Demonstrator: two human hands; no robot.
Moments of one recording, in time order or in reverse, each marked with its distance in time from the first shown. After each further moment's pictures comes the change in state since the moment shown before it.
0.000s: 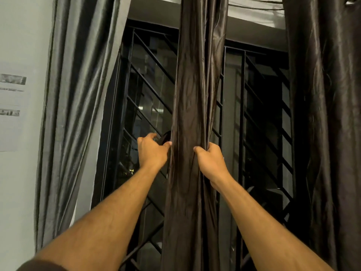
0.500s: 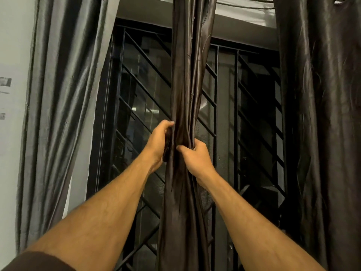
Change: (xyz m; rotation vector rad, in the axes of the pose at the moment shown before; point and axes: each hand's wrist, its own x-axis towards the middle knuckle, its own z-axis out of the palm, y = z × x) left_hand 0.015 0.022 0.016 -0.694 -0.586 -0.117; right_hand 0.001 -0.007 0.019 0.063 -0.076 -0.079
